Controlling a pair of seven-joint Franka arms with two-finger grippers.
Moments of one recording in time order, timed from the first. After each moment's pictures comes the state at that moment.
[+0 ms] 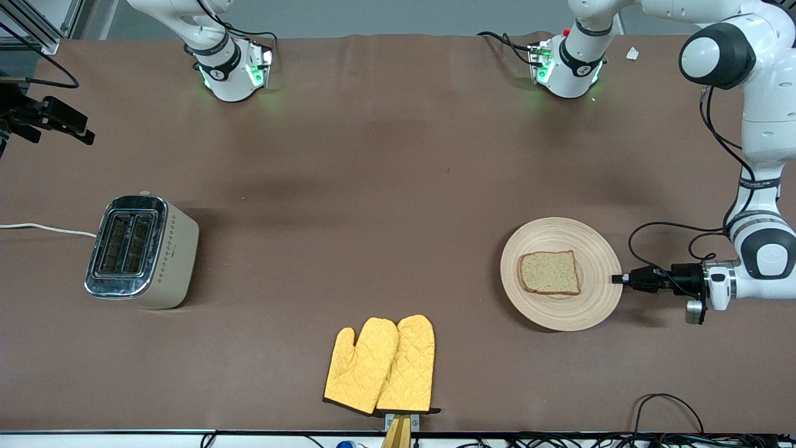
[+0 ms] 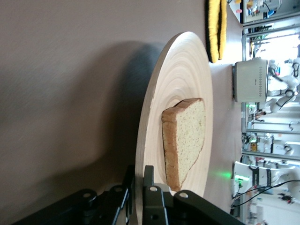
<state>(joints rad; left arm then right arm) 0.45 1.03 -0.15 -1.26 -0.78 1.65 0.84 -0.03 -0.12 -0.03 -1.65 0.02 1.47 0.01</state>
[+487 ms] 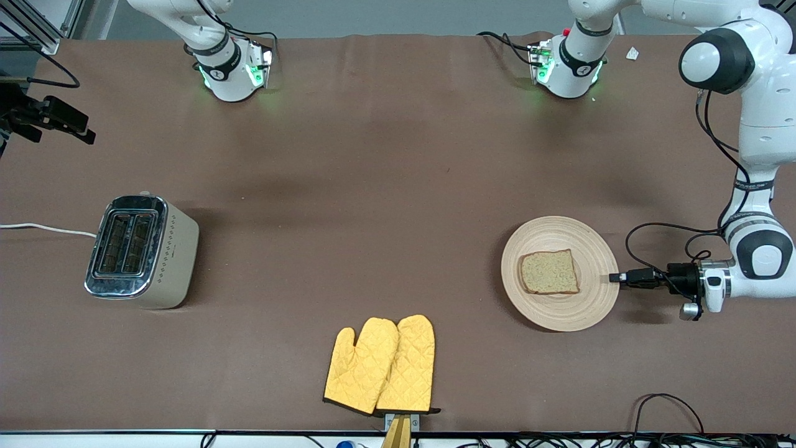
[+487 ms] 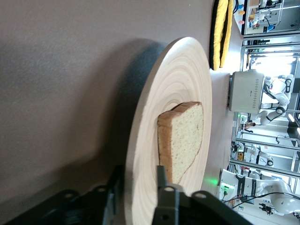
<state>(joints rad) 0.45 1.03 -0.16 -1.25 -0.78 1.64 0.75 -0.03 -0.12 -0.03 -1.65 0.02 1.47 0.01</state>
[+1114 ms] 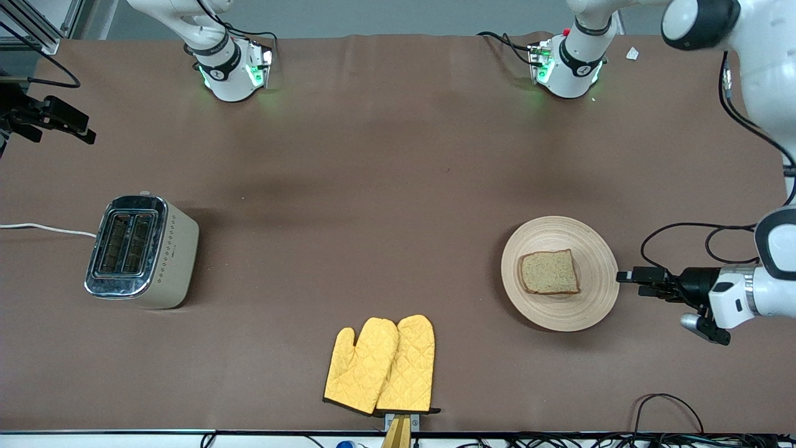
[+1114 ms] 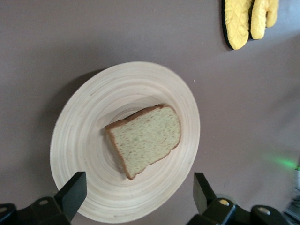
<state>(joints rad) 0.17 0.72 -0.18 -1.12 -0.33 1.62 0.37 -0.03 -0.12 -0.03 -1.65 0.02 1.47 0.01</state>
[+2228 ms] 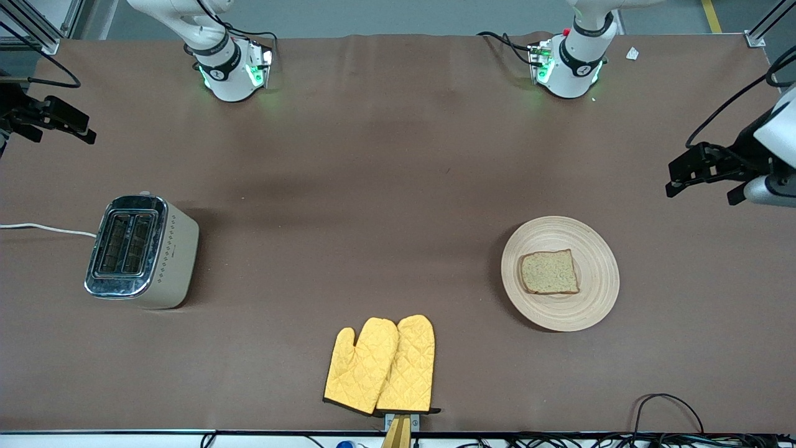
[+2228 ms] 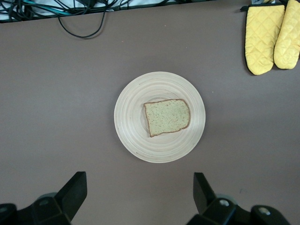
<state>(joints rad) 0.03 0.14 -0.16 -1.34 -0.01 1.59 0.00 -0.03 -0.12 -0.03 -1.65 0.02 1.47 0.01</state>
